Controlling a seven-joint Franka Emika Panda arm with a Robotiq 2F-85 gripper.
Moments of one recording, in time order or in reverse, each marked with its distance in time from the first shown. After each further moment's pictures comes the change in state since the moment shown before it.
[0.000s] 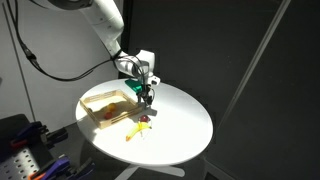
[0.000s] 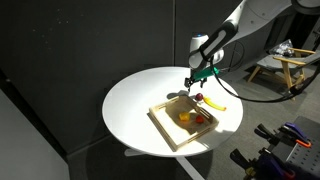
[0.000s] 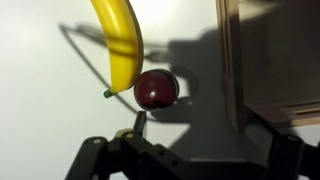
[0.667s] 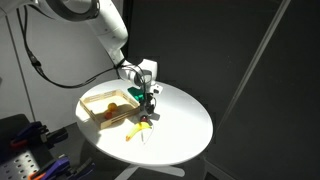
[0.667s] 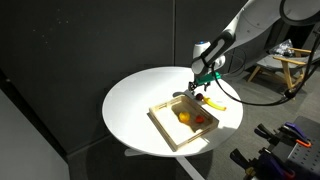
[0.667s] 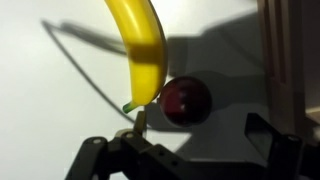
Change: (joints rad) arm -0.029 0.086 -0.019 0.037 0.000 0.027 0.035
